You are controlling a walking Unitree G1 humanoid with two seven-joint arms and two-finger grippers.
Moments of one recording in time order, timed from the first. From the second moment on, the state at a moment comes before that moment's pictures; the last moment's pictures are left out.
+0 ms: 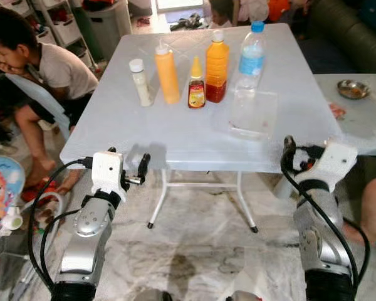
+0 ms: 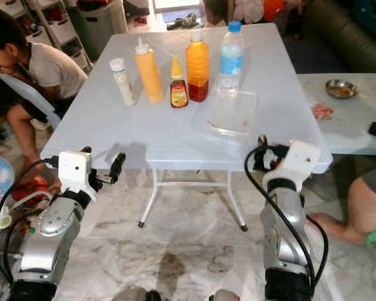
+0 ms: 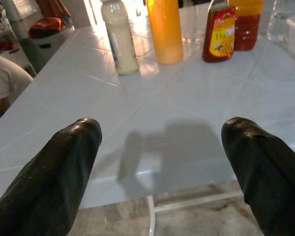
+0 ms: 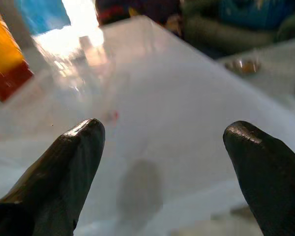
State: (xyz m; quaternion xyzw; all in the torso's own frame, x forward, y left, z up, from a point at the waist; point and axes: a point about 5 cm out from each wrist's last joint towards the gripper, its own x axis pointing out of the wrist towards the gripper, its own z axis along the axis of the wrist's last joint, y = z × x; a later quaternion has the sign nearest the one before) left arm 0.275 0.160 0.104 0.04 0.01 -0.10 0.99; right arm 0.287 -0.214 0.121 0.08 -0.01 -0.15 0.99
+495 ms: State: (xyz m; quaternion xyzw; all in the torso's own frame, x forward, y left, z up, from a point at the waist) left arm 0.275 0.164 0.112 0.06 0.00 -0.11 0.99; right arm 0.322 -0.205 0.147 0.13 -0.06 -0.13 0.98
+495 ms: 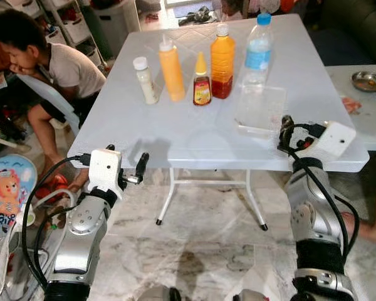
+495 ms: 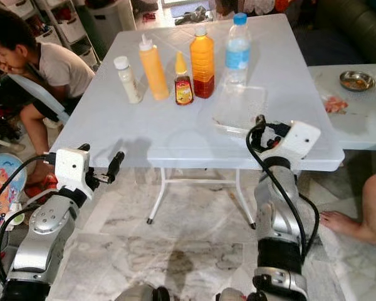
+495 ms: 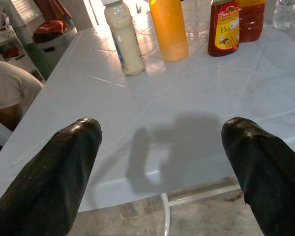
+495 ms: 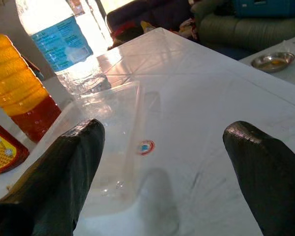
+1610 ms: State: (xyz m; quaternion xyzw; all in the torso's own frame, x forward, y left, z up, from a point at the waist) left arm 0.273 0.164 0.116 0.08 0.00 -0.13 0.99; right arm 0.344 -0.206 0.132 0.34 0.00 -0.12 0.93
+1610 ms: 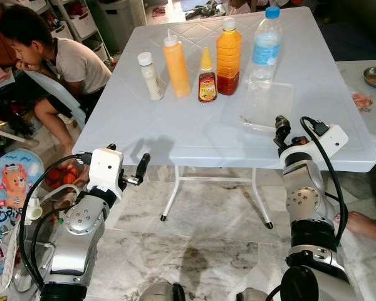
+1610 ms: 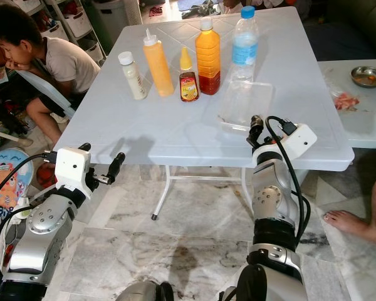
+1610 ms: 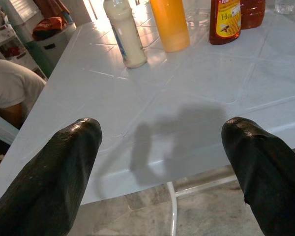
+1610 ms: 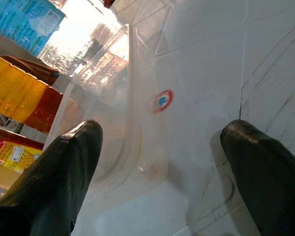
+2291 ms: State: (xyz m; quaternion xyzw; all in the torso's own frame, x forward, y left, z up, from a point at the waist) left arm 0.274 0.161 0.117 0.08 0.00 -0.13 0.99; right arm 0.333 -0.213 0.133 0.28 -0.01 -0.11 0.95
